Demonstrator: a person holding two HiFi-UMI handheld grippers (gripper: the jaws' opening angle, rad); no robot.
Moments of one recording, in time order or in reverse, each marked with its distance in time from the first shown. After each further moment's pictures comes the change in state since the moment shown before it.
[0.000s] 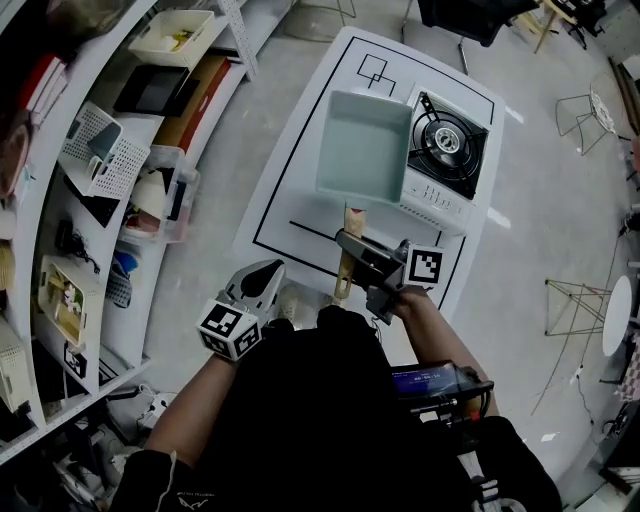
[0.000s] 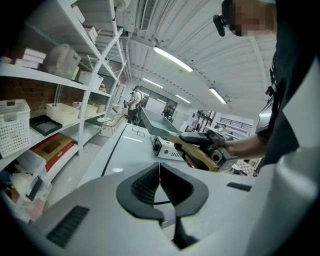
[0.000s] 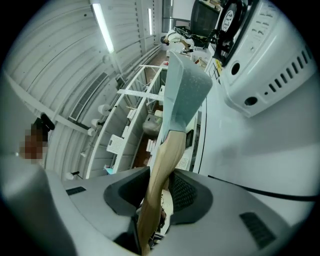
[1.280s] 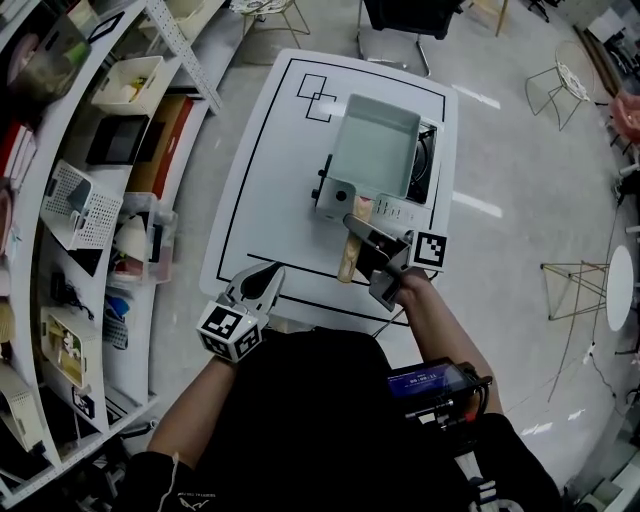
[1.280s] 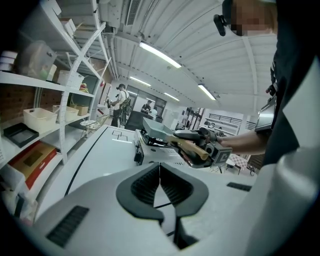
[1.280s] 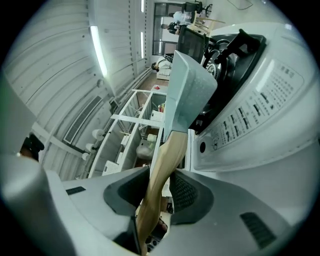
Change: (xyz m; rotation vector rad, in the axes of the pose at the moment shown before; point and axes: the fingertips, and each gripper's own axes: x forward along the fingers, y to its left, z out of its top) left arm 0.096 -0.051 0.035 0.094 0.012 -0.104; right arm -0.095 -0.025 0.113 0.052 -0.218 -0.070
